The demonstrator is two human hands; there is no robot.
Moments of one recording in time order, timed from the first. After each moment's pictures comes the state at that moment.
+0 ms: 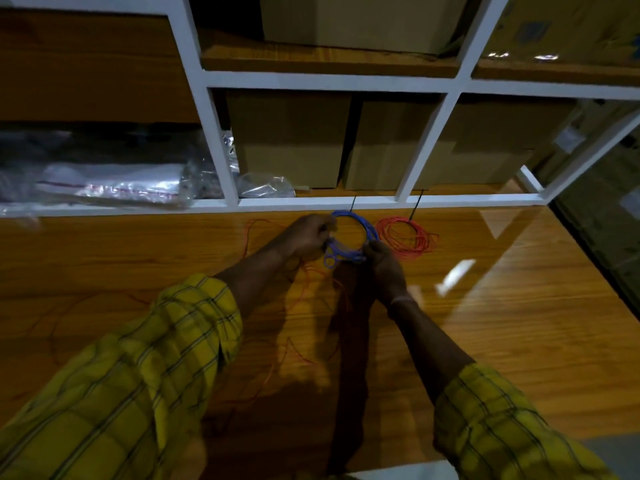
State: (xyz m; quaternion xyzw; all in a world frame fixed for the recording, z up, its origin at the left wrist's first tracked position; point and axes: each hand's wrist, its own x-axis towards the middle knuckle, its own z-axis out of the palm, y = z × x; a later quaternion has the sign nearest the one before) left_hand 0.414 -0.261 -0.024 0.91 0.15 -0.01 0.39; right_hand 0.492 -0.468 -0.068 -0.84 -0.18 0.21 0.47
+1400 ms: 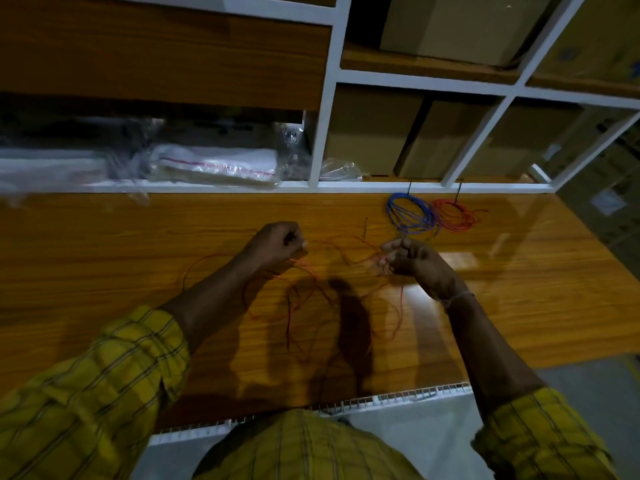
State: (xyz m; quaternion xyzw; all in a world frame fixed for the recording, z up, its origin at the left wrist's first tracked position) left_hand 0.125 -0.123 -0.030 0.92 0.07 0.11 0.36; right_hand 0.288 -0.436 0.010 -0.72 -0.23 0.35 0.55
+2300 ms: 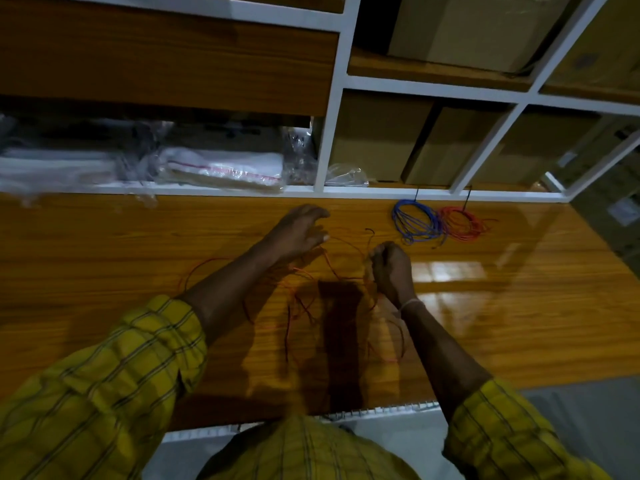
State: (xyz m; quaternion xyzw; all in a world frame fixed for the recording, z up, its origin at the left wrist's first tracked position) left_hand 0.159 -0.139 0.002 0.95 0.06 0.10 0.31; right_hand 0.276 -0.374 -0.042 -0.86 -0.26 0.02 0.44
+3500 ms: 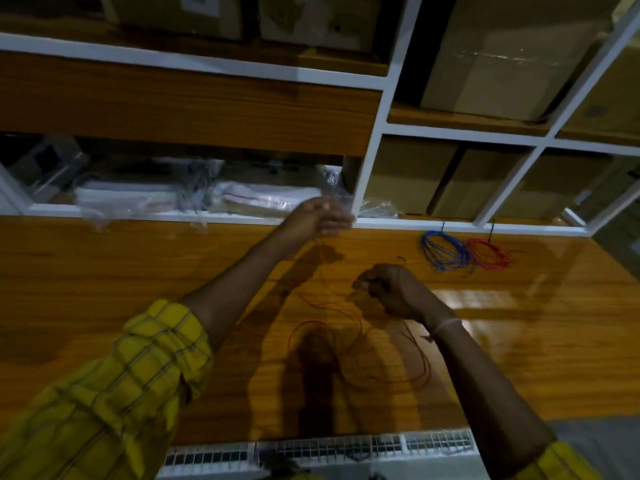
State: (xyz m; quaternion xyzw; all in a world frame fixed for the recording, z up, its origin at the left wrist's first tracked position) left_hand 0.107 -0.093 0.088 0.66 0.10 0.11 0.73; right_hand 0.184 -0.333 0.069 -0.80 -0.52 0.15 0.25
